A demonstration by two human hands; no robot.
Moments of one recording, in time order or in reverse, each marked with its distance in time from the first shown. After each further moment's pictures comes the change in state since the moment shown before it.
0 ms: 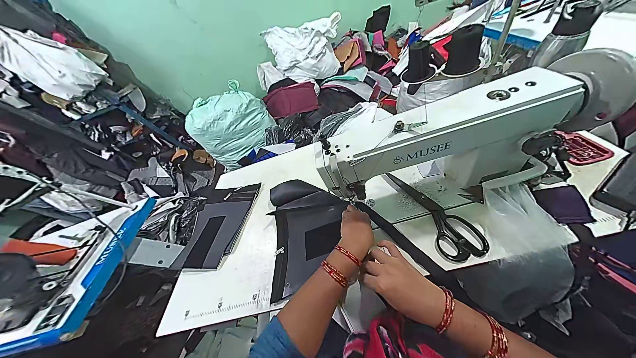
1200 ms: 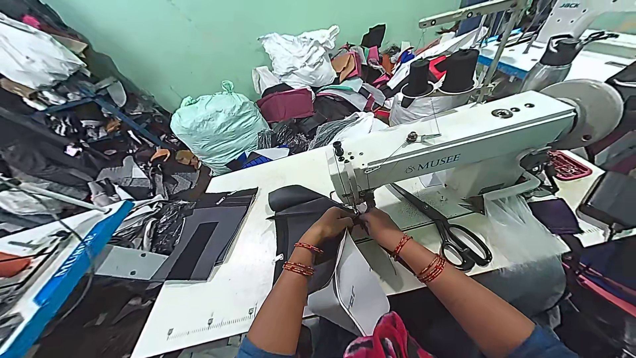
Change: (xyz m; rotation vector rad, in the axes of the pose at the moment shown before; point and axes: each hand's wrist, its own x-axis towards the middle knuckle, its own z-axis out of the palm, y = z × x) left_hand 0.051 -0.115 -0.017 -0.639 -0.049 0.574; right_hand 0.100 0.080 0.017 0.279 -0.471 0.822
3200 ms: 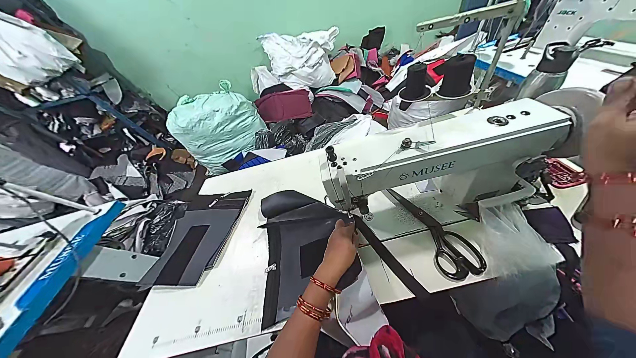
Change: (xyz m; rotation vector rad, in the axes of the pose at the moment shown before) left_hand -0.008 0.027 0.069 0.127 0.310 -0.160; right_hand -0.124 0.183 -0.263 -0.131 1.375 0.172
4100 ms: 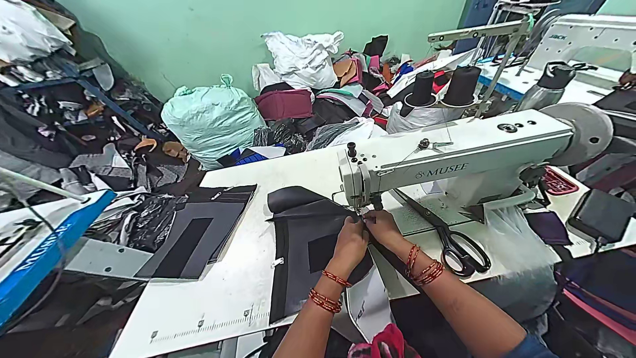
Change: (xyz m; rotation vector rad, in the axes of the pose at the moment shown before) left_hand 0.001 -0.007 -0.001 -0.096 -0.023 0.021; right_hand -0.251 -0.203 0.142 0.278 -1.182 0.165
